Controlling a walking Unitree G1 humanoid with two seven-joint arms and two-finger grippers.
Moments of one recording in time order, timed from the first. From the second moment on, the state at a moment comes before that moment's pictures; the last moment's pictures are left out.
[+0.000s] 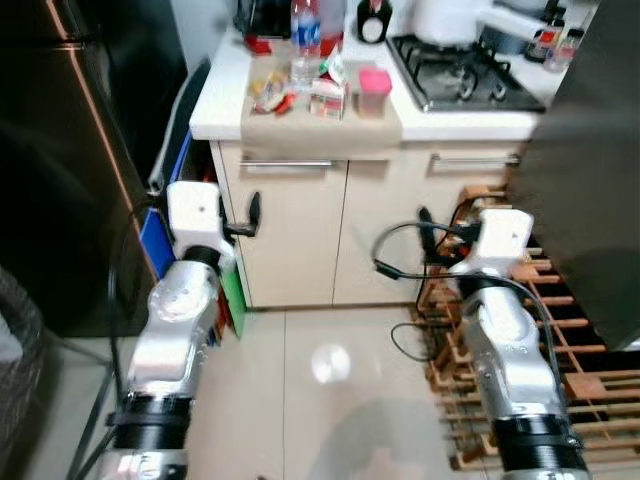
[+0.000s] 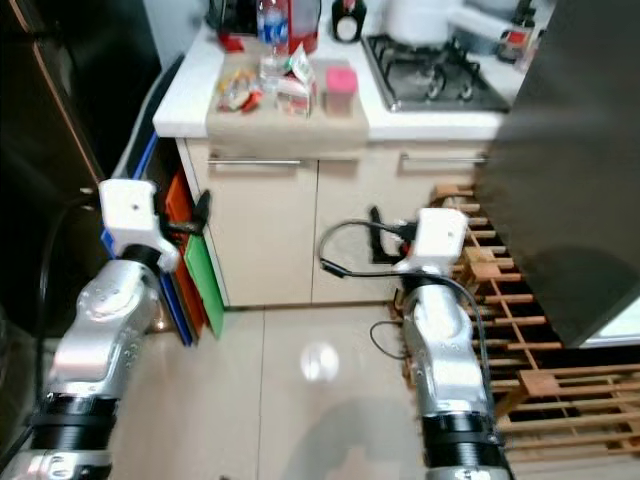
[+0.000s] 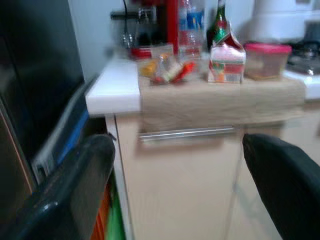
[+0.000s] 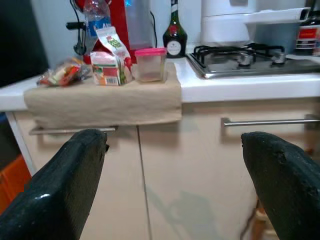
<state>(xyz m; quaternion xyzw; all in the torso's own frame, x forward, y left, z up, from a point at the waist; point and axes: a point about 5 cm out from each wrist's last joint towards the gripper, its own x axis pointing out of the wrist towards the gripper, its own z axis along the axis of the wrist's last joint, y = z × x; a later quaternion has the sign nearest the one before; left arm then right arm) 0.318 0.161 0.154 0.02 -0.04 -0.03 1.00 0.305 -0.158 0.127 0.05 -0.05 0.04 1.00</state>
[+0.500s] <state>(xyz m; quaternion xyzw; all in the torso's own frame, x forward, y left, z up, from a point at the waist) 0.336 0.151 0.188 0.04 -0.11 -0.07 0.99 0.309 -0.163 0.135 0.04 -0.08 0.02 1.00</state>
